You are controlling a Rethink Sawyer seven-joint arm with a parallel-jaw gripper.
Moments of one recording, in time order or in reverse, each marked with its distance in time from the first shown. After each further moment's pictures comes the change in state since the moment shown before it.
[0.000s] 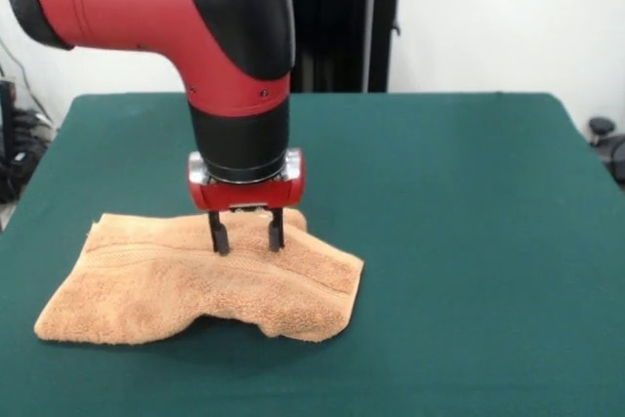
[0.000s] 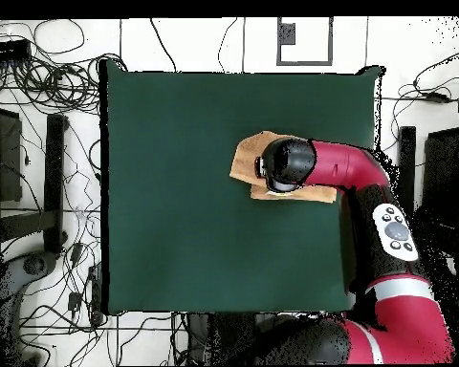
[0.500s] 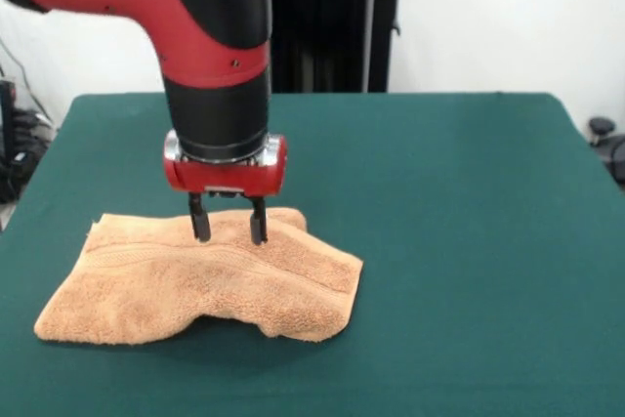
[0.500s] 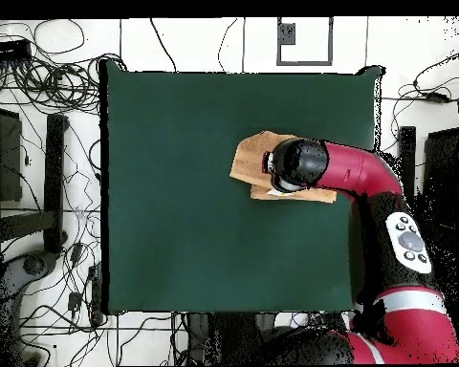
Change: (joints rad) arm -0.007 -0.031 -0.038 0.020 0.077 -0.040 0.078
